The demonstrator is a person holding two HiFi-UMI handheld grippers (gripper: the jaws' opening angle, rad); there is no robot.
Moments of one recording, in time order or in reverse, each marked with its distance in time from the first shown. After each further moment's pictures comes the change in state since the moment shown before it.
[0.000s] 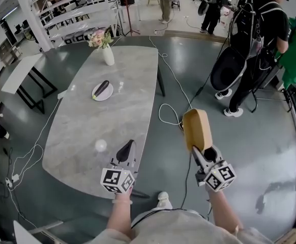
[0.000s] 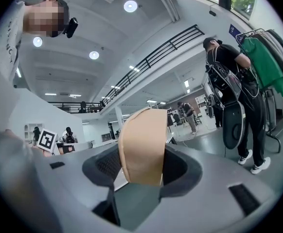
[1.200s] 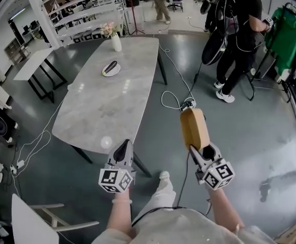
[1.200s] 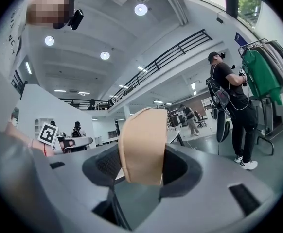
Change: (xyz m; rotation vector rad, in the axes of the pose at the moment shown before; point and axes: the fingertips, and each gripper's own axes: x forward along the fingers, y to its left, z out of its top) left arm -0.226 -0.091 -0.017 0.006 -0.049 0.076; right arm -0.191 0.128 -0.041 -0.060 0.003 0.056
